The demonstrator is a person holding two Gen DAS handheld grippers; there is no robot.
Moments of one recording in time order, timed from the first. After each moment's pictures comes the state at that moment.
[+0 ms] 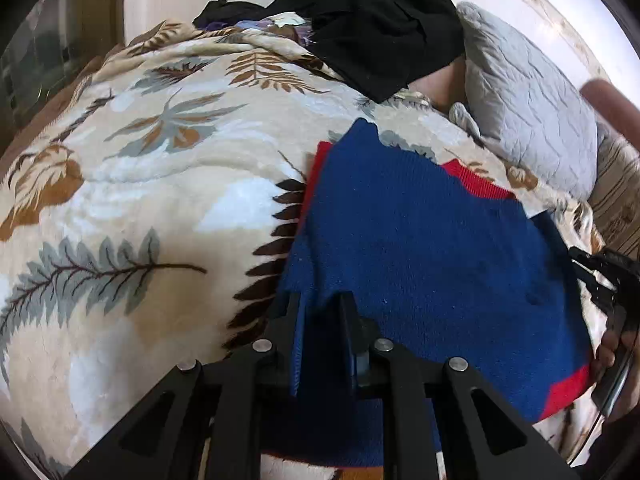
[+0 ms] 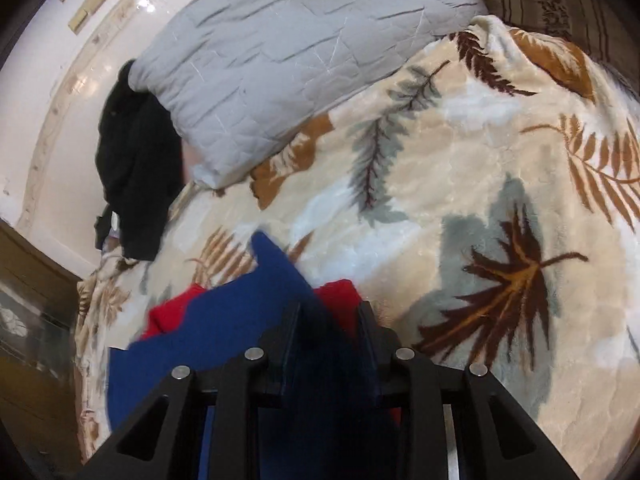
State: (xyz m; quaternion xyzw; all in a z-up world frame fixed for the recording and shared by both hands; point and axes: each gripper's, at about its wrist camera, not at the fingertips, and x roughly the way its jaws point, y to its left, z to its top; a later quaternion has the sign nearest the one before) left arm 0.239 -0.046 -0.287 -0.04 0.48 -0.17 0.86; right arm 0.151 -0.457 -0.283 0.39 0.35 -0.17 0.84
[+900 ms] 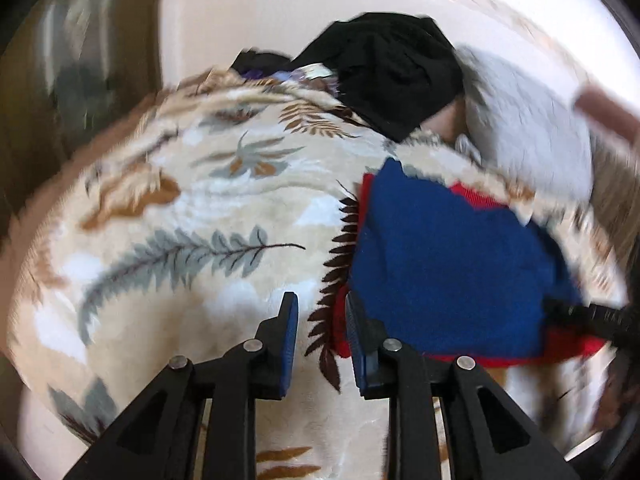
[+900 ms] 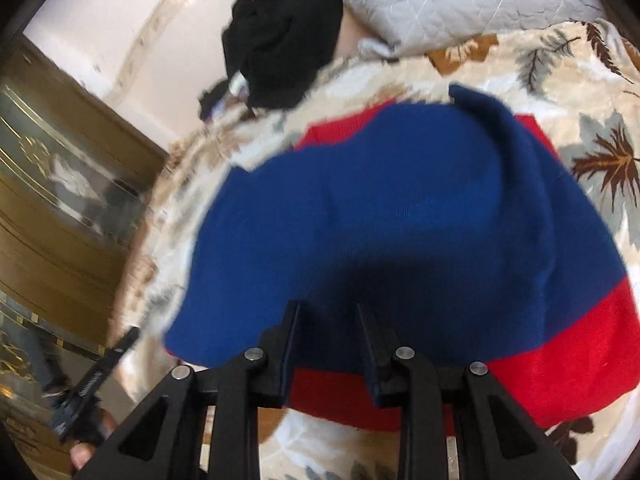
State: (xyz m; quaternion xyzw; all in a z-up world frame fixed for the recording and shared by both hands) left arm 0.167 0.001 -0.252 0.02 0.39 -0.13 0.91; right arm 0.120 -0.298 -0.286 0.30 0.46 0.01 0.84
